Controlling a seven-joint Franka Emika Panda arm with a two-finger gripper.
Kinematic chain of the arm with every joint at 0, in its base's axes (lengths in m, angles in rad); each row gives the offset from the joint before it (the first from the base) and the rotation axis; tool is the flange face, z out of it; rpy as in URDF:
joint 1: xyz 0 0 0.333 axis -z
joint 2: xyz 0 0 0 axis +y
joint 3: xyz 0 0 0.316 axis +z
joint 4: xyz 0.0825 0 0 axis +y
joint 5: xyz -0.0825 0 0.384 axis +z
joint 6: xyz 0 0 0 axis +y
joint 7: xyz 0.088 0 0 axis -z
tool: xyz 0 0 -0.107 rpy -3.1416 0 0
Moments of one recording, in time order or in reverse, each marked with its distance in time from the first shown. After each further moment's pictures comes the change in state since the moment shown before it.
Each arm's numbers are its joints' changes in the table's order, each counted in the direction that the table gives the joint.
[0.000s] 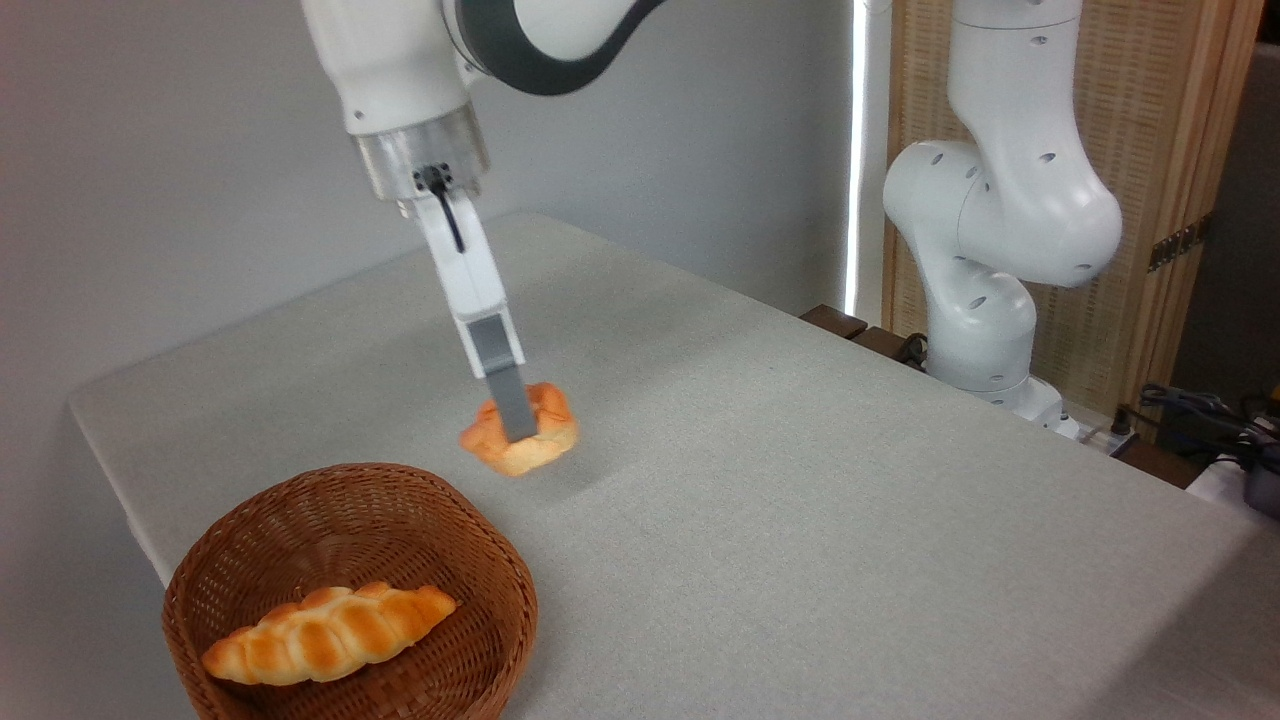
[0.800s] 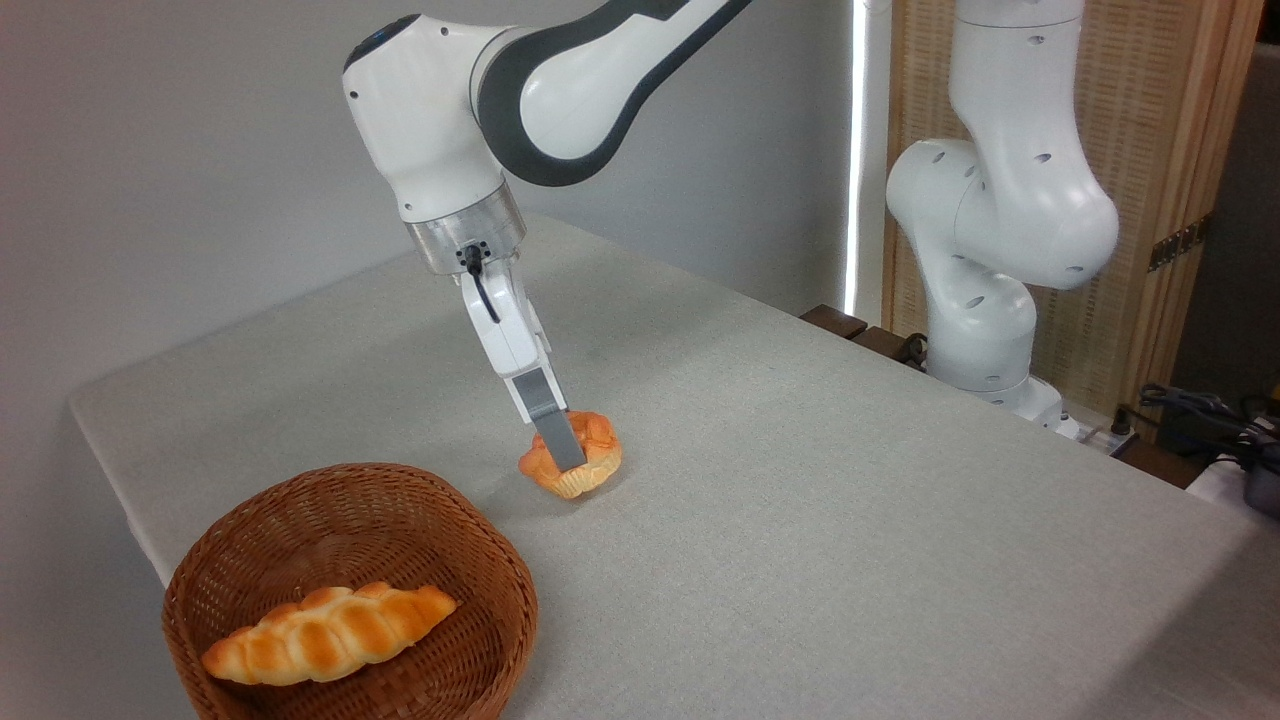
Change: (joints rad) arm 0.065 0.000 -0.005 0.168 0.000 -0.067 0.000
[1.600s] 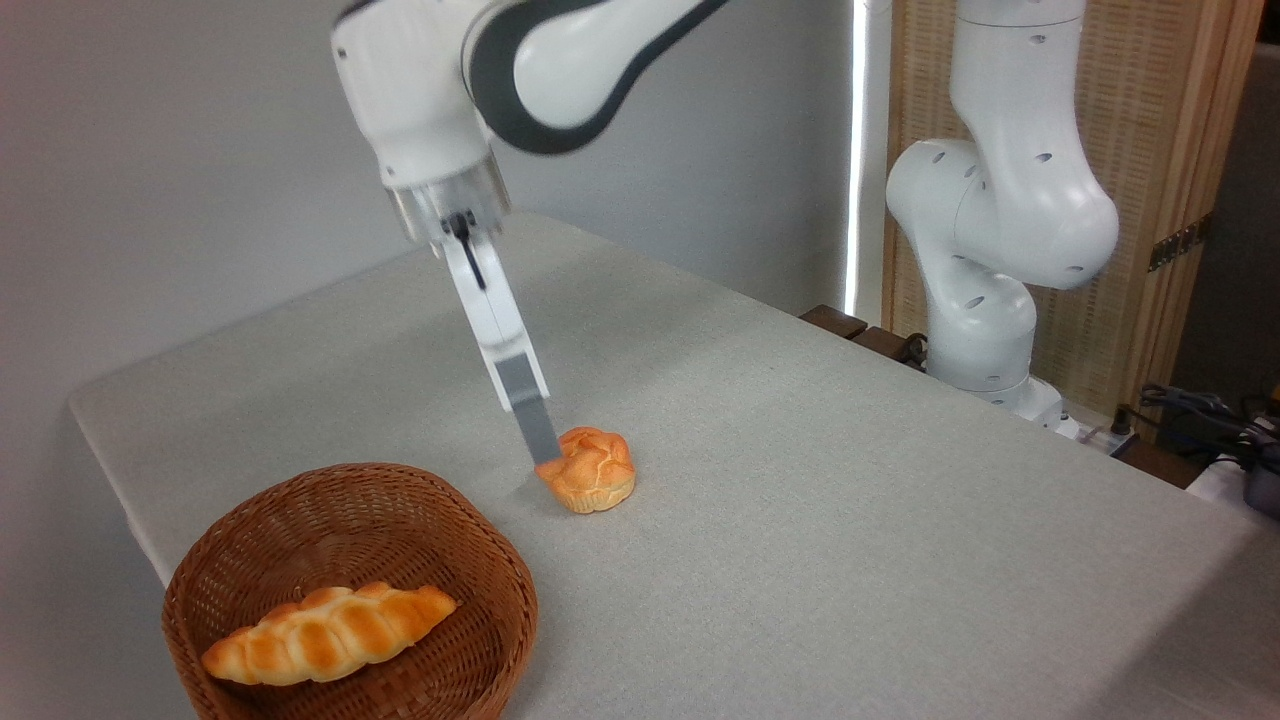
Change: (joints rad) arm -0.004 -0.011 0.005 -0.069 0.000 -0.006 -0.073
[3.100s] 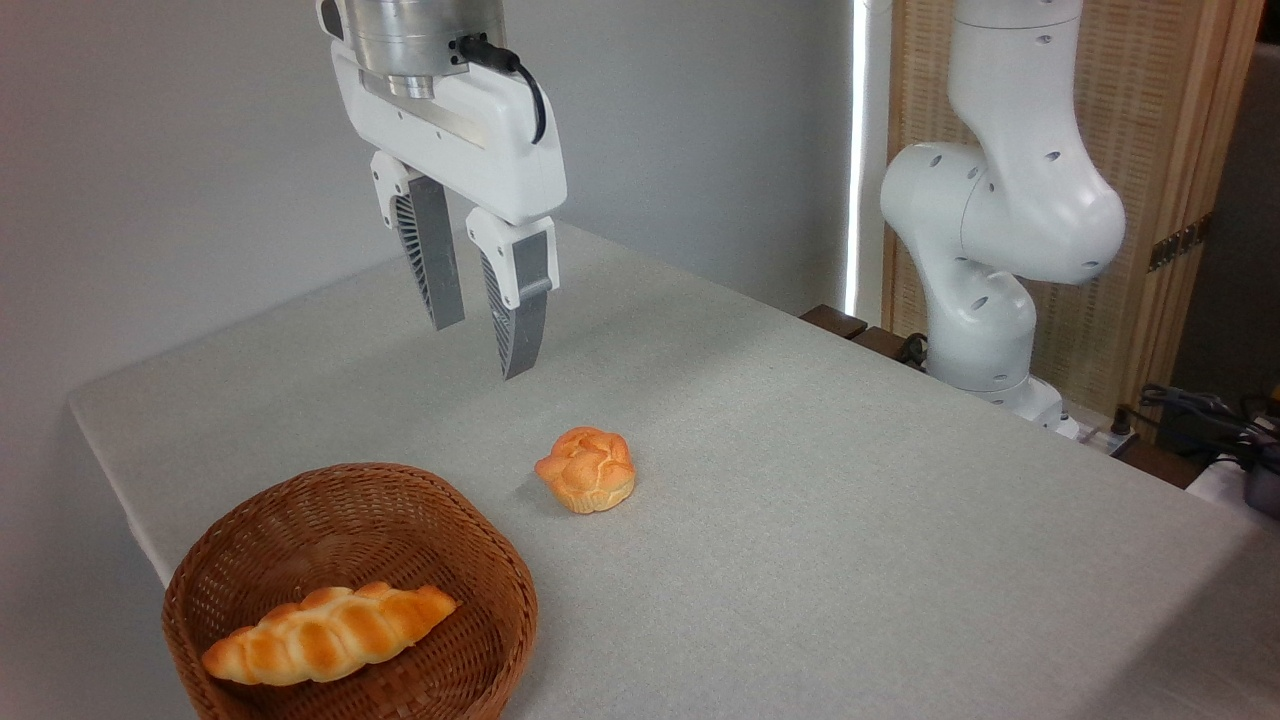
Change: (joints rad) arm -0.136 0.021 0.110 -0.377 -0.227 0.224 -0.113
